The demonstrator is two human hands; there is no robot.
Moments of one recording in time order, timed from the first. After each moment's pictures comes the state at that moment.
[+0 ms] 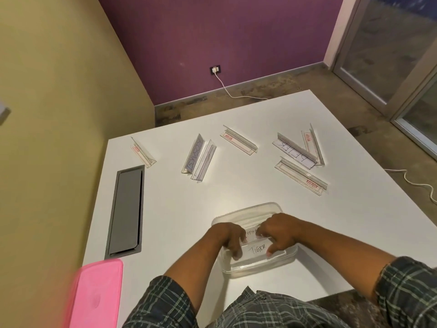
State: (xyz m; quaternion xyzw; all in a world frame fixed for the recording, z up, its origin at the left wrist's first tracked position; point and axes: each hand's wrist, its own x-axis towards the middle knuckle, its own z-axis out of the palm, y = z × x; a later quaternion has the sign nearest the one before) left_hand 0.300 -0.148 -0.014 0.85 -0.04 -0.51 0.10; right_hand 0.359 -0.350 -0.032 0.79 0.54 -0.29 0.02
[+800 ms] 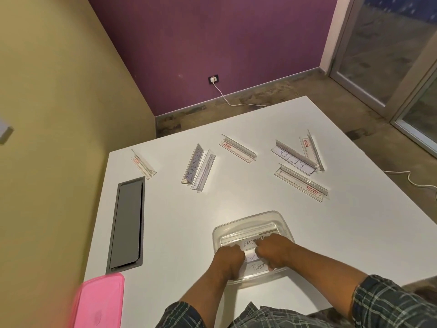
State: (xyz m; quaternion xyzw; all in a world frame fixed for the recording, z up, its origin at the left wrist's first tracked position) left_hand 0.247 -0.158 -0.053 0.94 -0.11 -0.32 -0.02; right_hand 0.325 -0.331 -0.054 0.80 0.52 -0.26 0.12
